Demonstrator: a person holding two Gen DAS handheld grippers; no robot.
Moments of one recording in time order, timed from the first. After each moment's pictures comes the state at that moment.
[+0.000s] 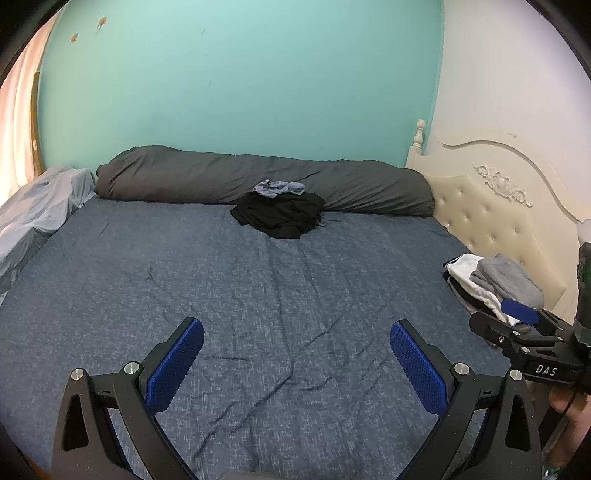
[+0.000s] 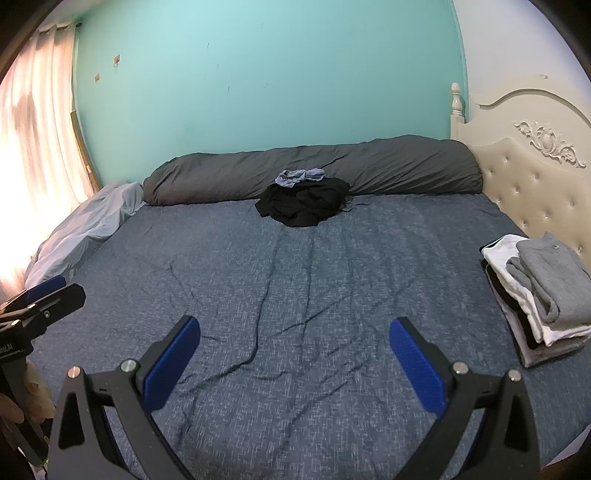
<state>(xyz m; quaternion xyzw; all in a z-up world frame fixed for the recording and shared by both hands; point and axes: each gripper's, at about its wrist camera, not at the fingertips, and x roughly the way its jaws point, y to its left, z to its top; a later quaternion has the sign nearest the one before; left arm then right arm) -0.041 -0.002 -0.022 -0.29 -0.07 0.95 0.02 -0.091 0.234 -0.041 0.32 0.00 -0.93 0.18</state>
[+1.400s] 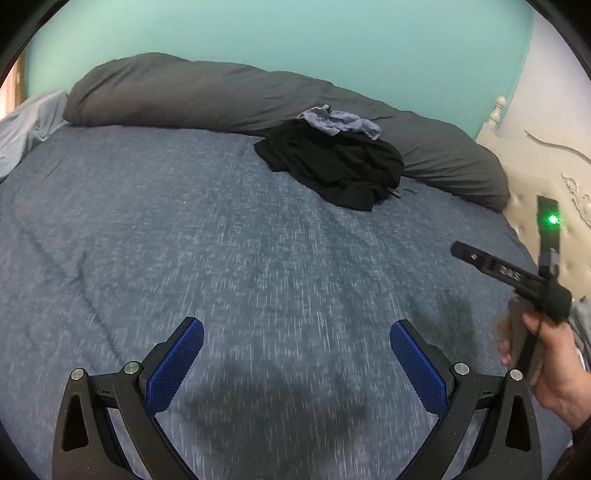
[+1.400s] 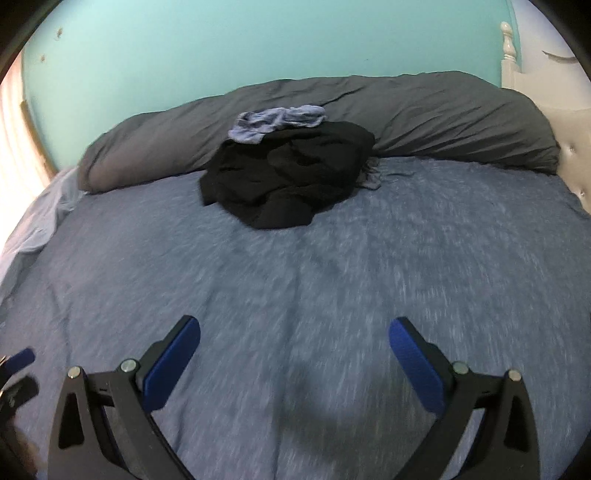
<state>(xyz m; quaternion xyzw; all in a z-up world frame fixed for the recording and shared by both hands) -0.375 -0.130 -0.215 -0.39 -0.13 0.91 0.00 -0.513 0.124 -0.232 0.40 0.01 -0.90 0.18</state>
